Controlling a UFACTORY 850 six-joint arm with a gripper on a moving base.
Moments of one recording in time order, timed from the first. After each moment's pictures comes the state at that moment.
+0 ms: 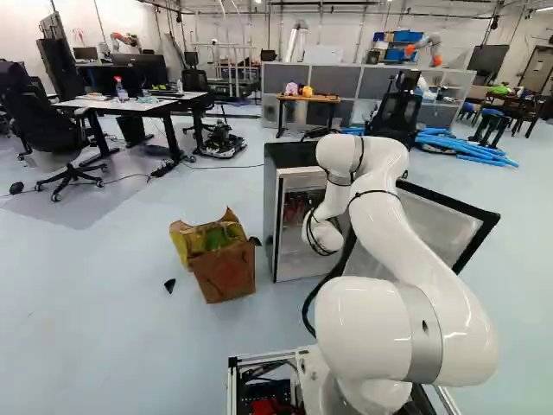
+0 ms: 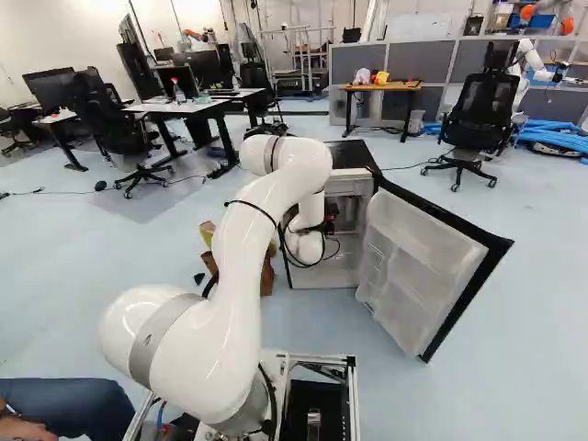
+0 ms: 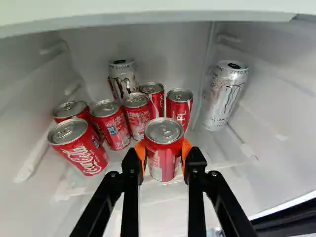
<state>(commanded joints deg) -15.3 -72.0 -69.6 -9.5 70.3 0.0</state>
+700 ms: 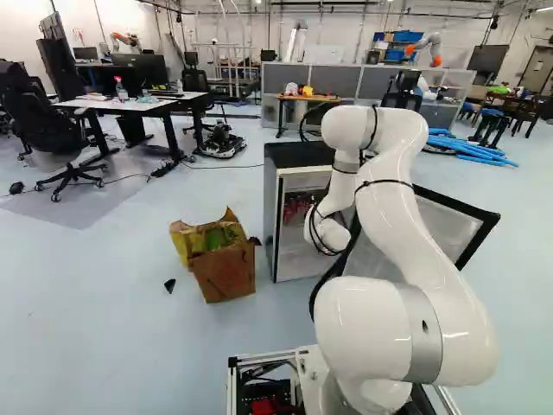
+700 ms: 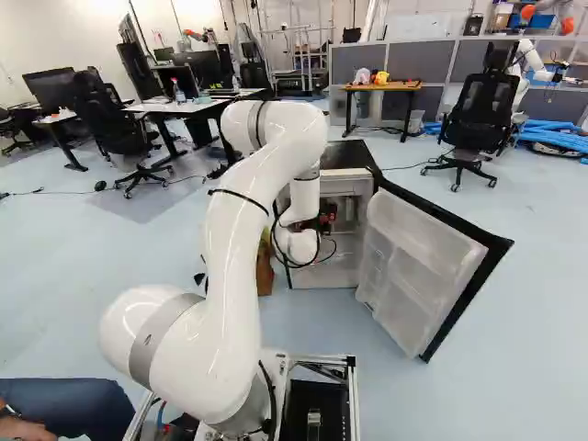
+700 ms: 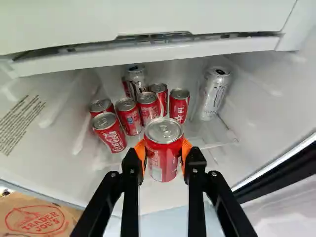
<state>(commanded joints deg) -15.4 -59.1 -52.7 -9.5 70.3 0.0</state>
